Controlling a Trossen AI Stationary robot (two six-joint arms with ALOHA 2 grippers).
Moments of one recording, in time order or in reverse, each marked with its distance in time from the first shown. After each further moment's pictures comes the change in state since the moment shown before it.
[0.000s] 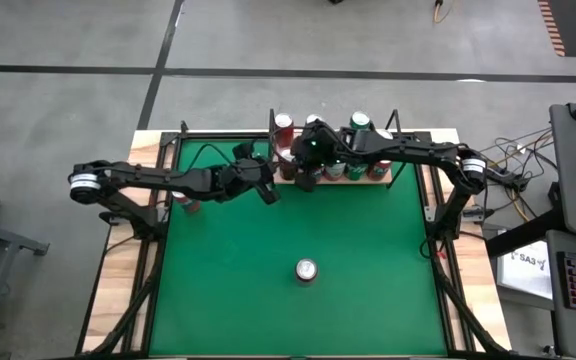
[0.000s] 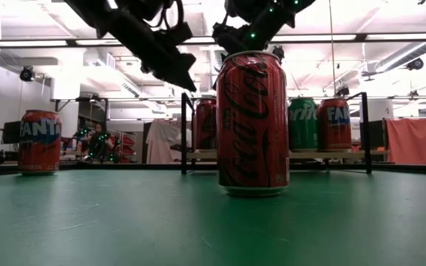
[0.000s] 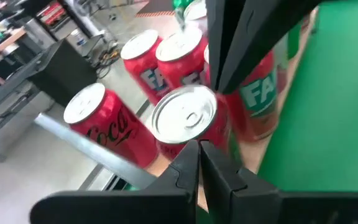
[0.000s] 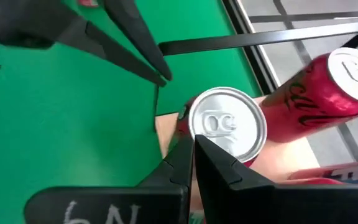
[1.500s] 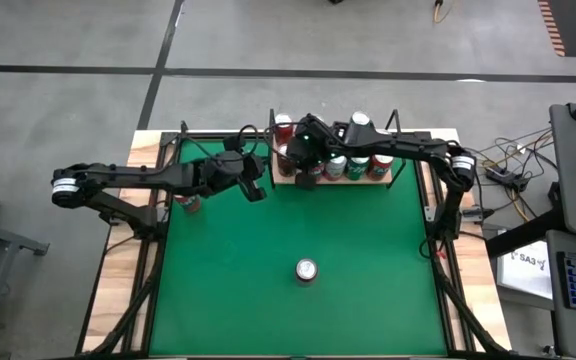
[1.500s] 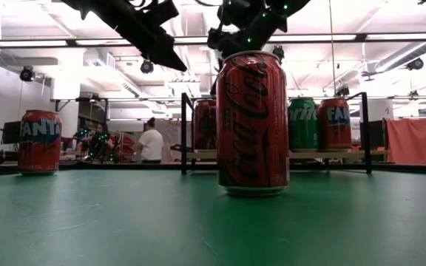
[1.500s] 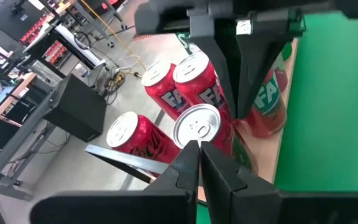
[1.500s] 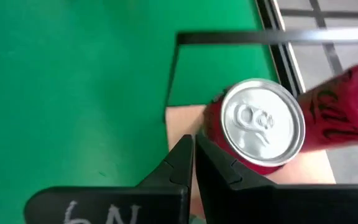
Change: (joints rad) left arm 0.016 -0.167 0.000 -0.103 0.049 0.220; right arm -0.035 0.082 0.103 -0.102 -0.105 -0.111
